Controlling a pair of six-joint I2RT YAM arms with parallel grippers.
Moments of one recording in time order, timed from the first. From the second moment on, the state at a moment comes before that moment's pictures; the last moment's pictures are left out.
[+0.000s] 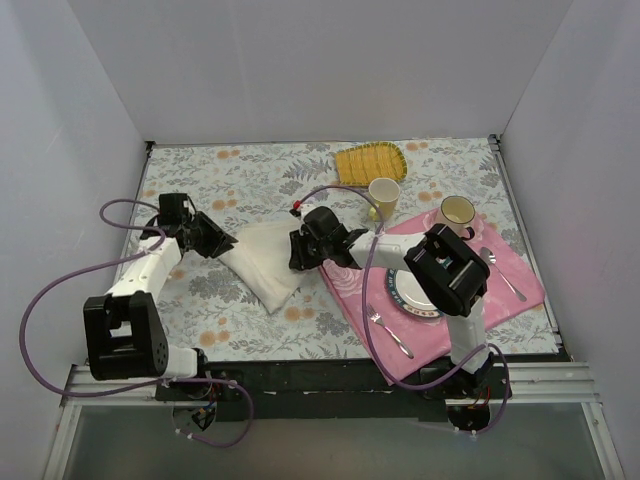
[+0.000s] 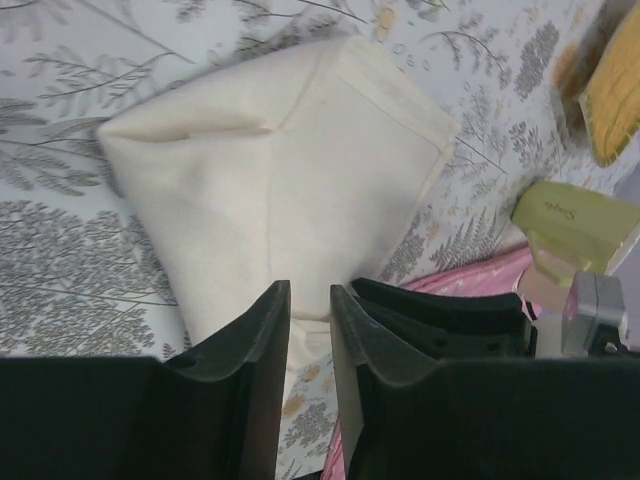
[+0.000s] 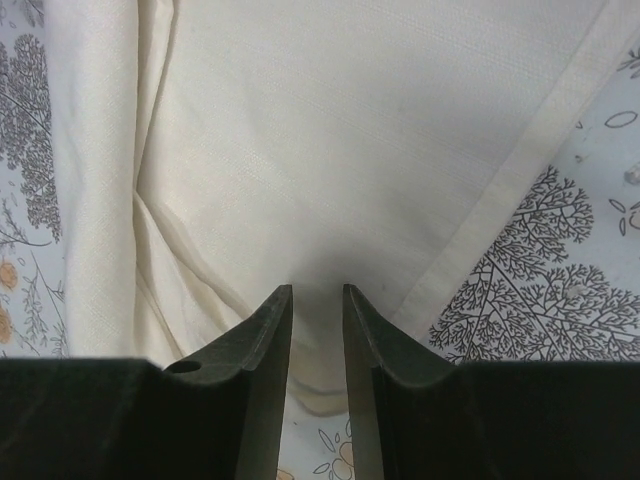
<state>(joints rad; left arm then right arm) 0.09 1.36 0.85 -0.44 0.33 -0.82 0.87 1.99 1.20 0.08 -0.19 0.44</state>
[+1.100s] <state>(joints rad) -0.02 1.64 0.92 -0.37 0.06 -0.83 0.78 2.13 1.38 0.05 -0.21 0.37</state>
